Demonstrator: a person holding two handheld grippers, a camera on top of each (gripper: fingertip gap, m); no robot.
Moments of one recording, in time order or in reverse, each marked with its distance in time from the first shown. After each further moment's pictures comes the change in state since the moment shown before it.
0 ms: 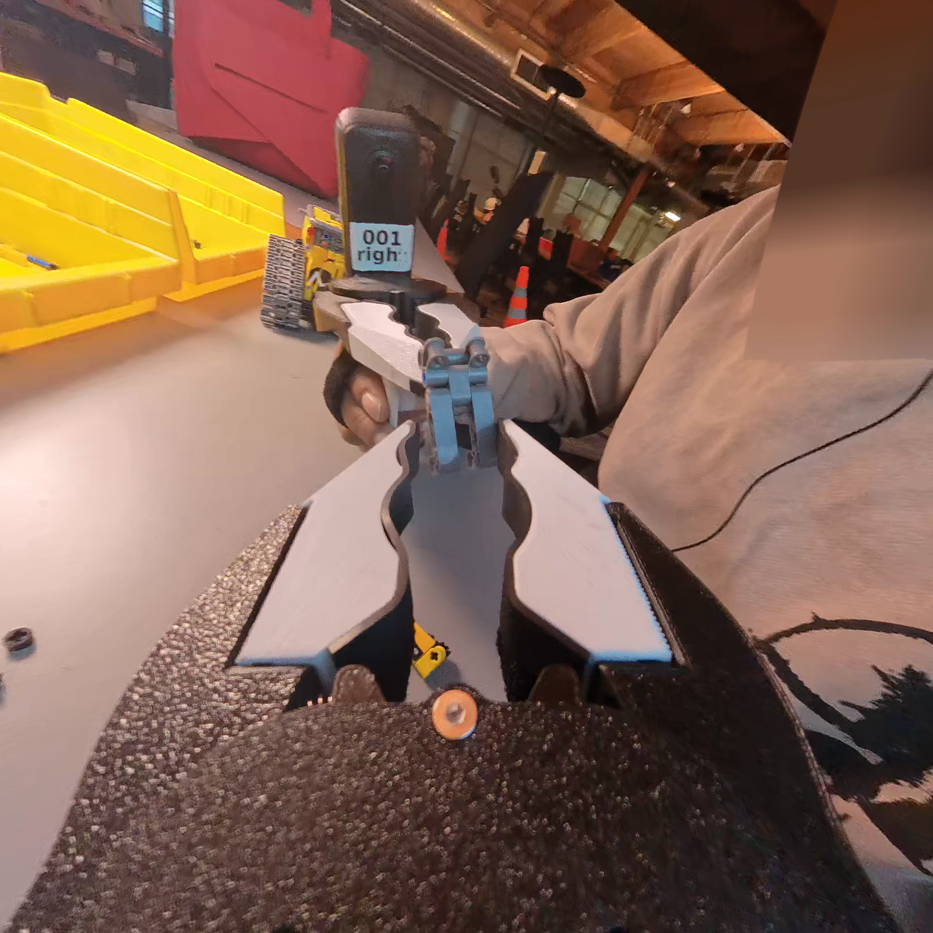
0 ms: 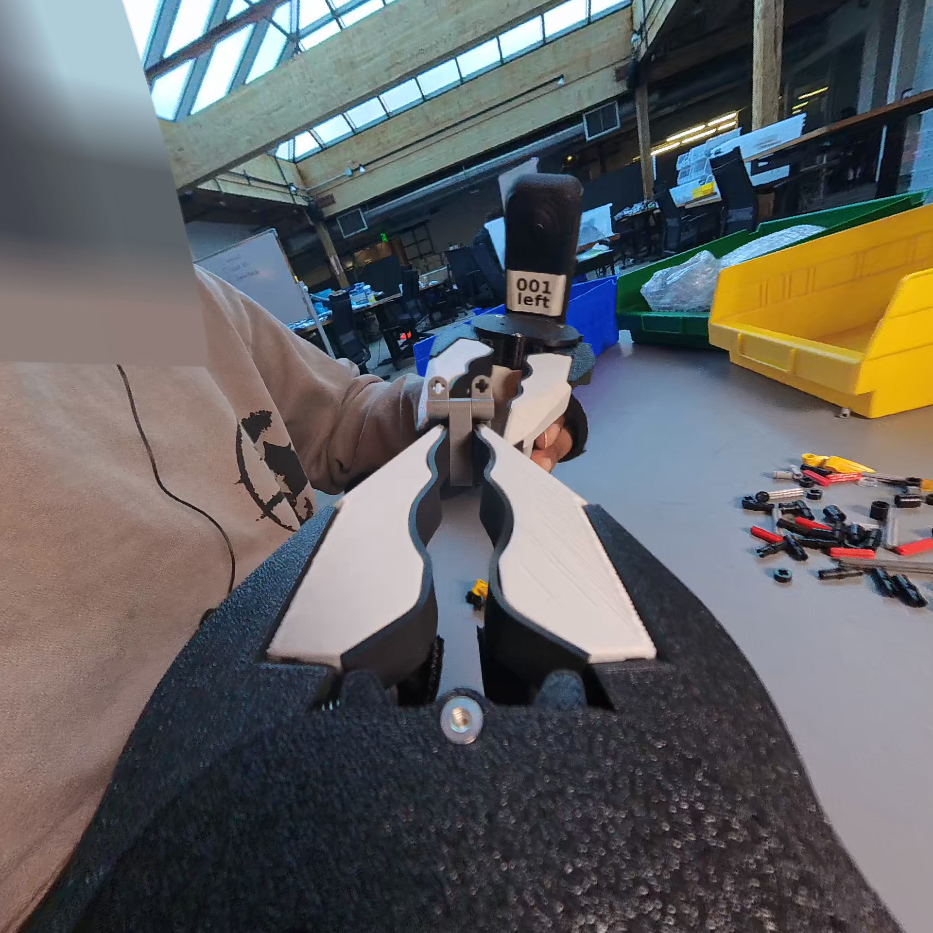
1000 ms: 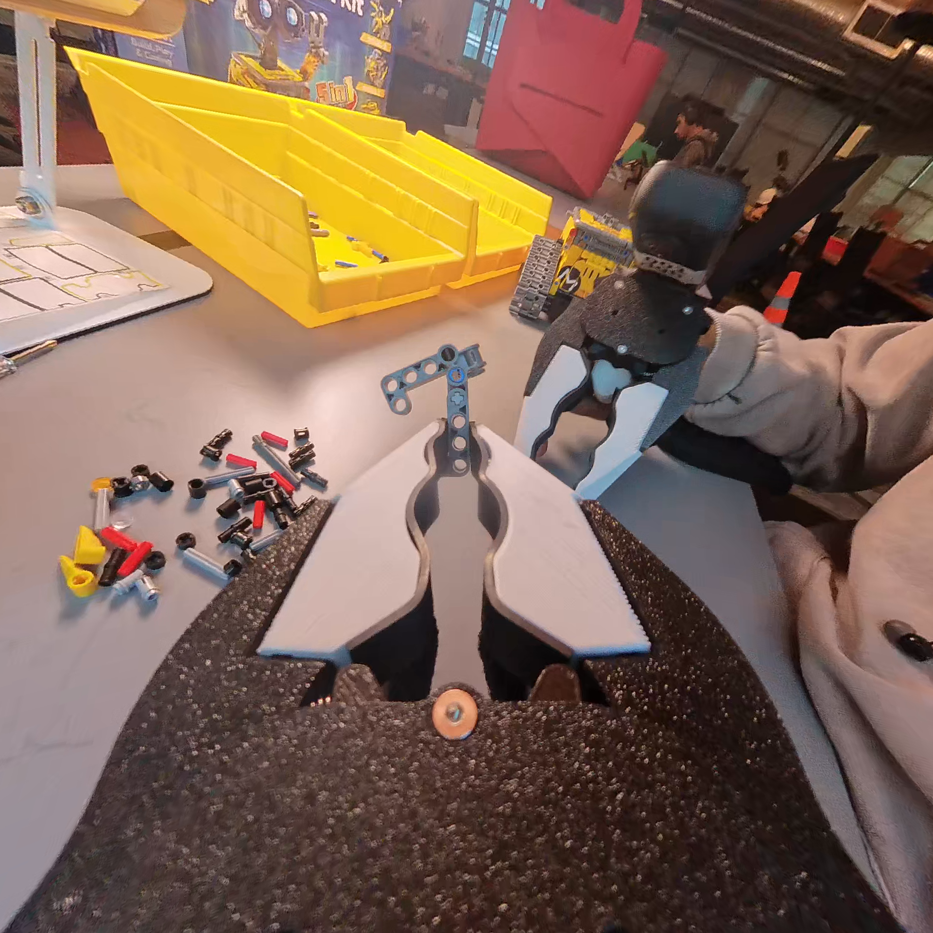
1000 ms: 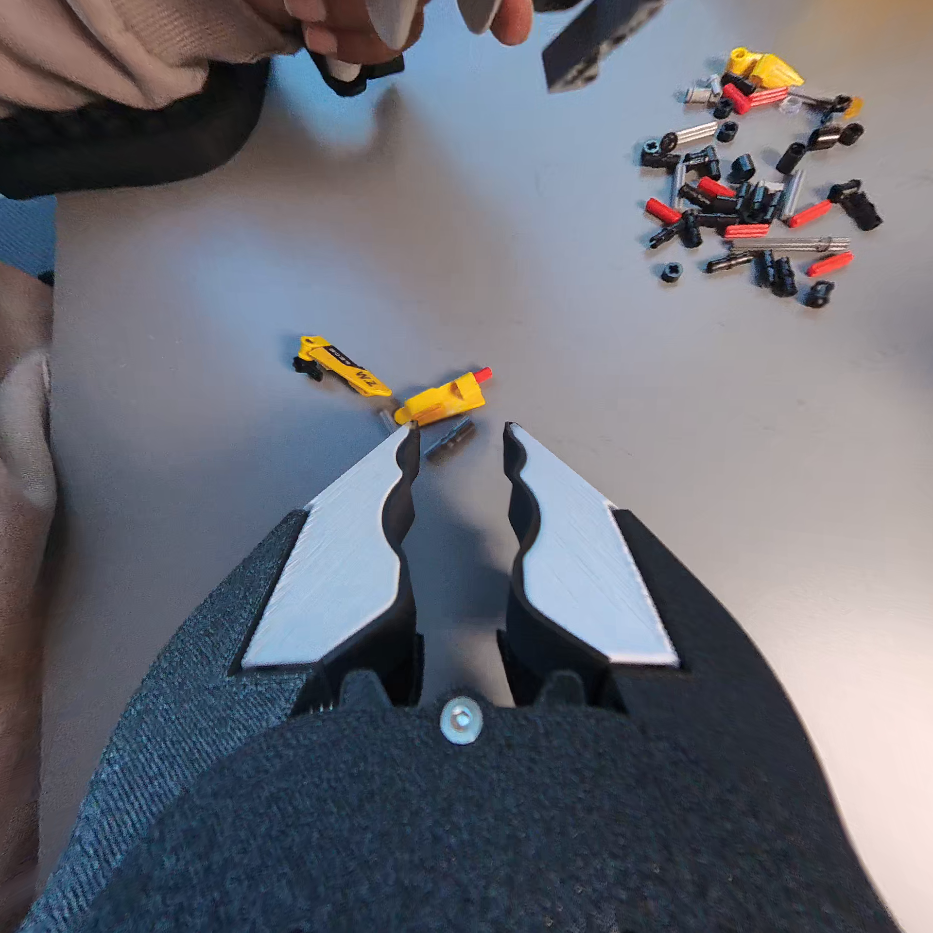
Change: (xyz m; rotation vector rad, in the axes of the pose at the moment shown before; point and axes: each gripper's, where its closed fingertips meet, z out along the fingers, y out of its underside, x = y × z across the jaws) left arm -0.086 -0.004 -0.053 -0.010 -0.527 0.034; right arm 0.057 0.106 -0.033 -0.810 0.422 -0.045
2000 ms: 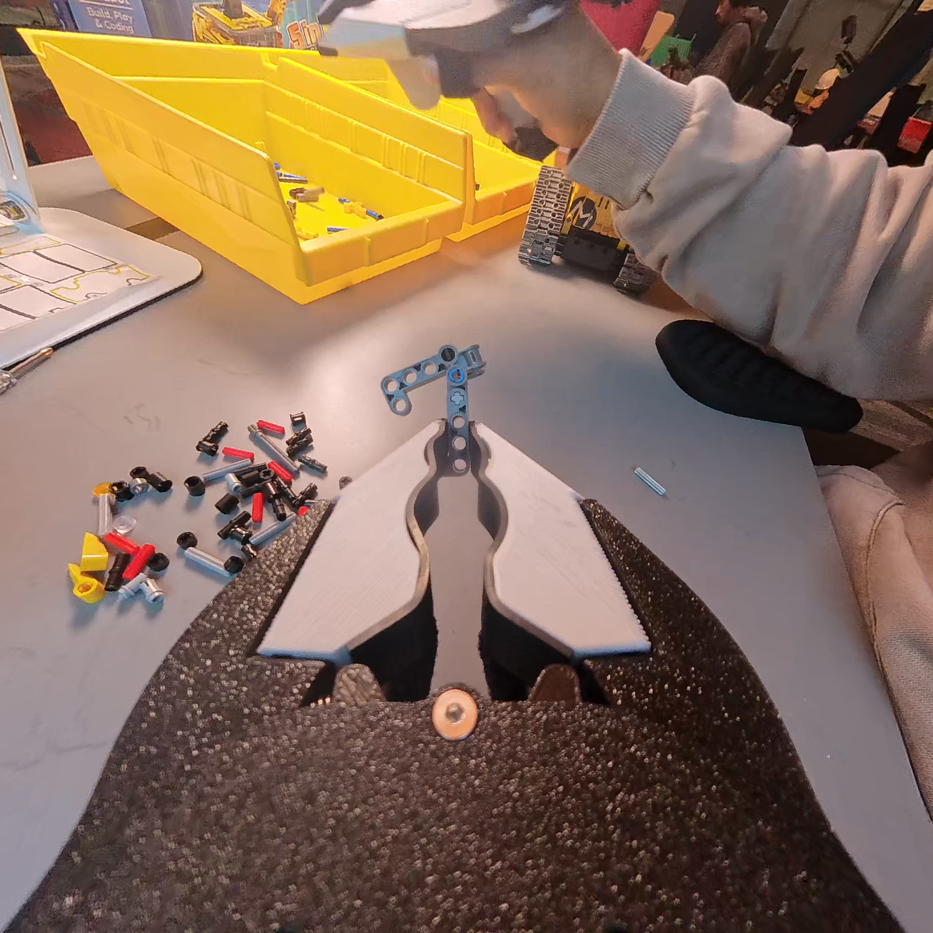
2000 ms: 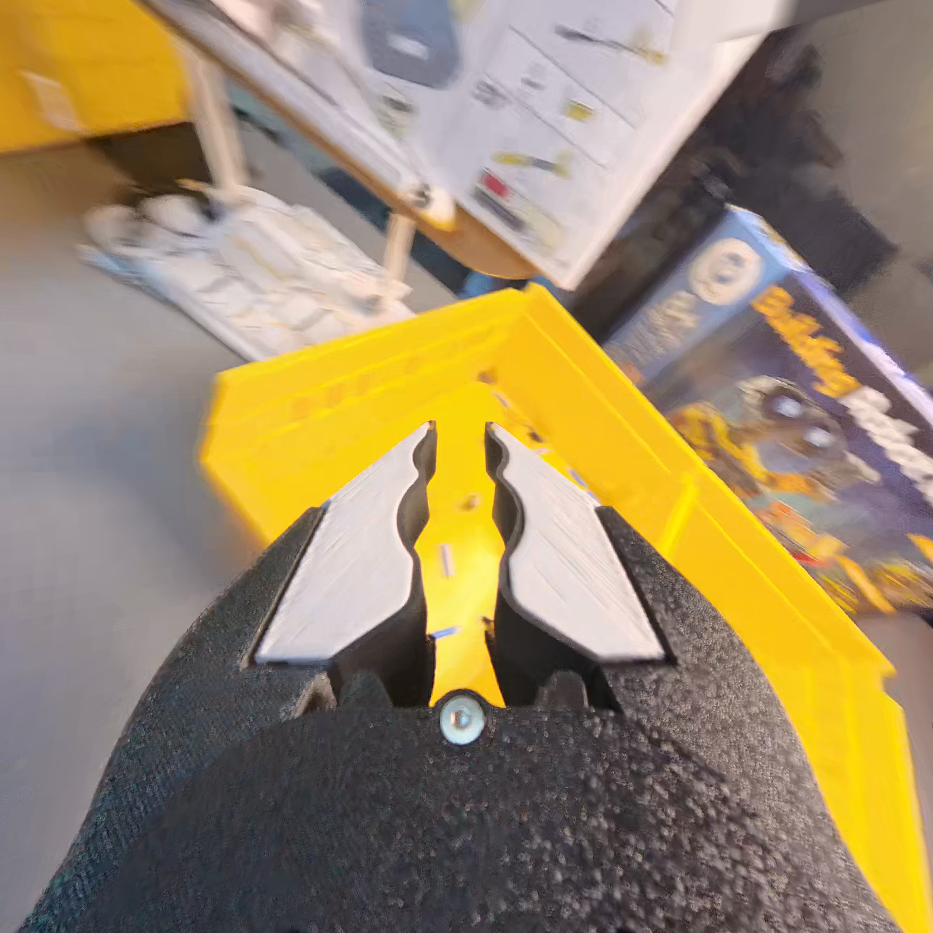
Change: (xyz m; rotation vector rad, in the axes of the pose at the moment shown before) left arm 0.005 0.016 0.010 -0.090 -0.029 0.116; right arm 0.258 -0.041 -0.200 0.168 1.013 0.008
